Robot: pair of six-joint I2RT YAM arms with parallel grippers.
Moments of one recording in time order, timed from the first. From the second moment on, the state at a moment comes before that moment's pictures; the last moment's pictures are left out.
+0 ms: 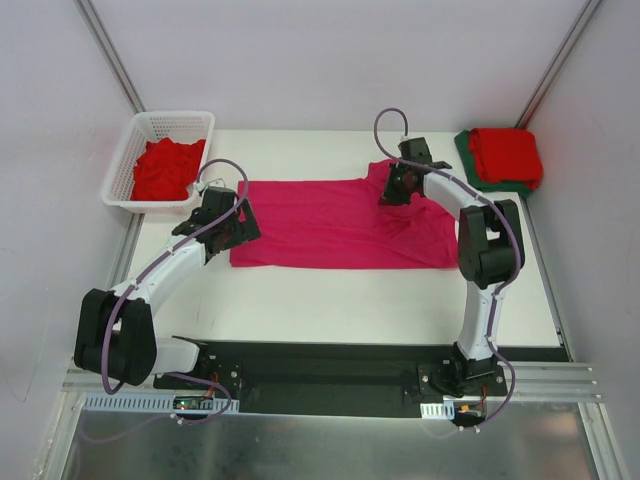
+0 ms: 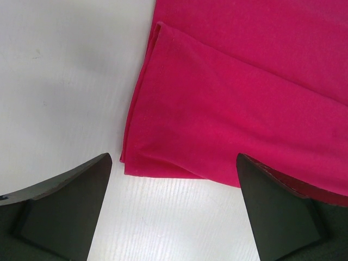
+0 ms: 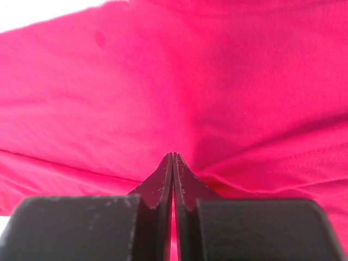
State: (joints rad) left arm -0.26 1.31 0.83 -0.39 -0.17 -0.53; right arm 0.27 2.04 1.54 -0.47 -0.17 0.48
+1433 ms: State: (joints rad) left arm -0.30 1.36 0.86 -0.35 -0.10 -0.49; right arm 0.25 1.84 1.37 -0.51 -0.01 0.42
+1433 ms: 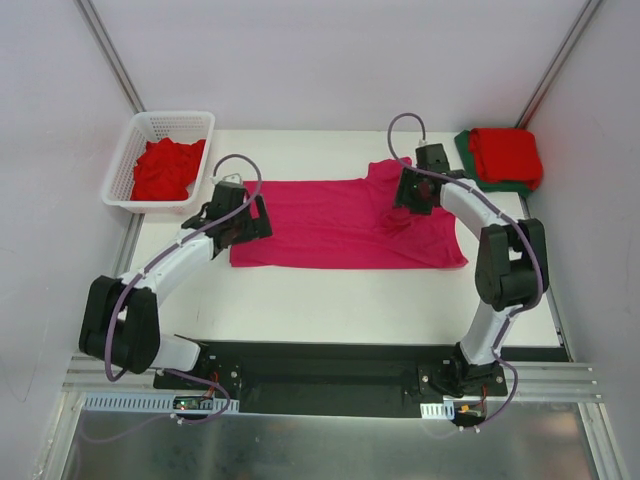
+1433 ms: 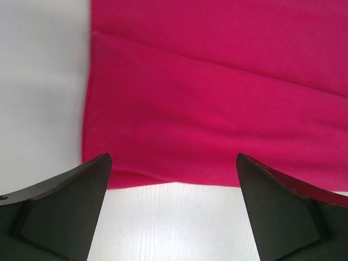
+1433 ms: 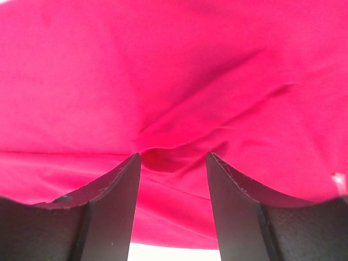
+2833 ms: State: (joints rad) left arm -0.80 2.21 1.71 -0.15 -0.11 -0.03; right arm 0.05 1.98 1.45 -0.53 -0.10 0.45
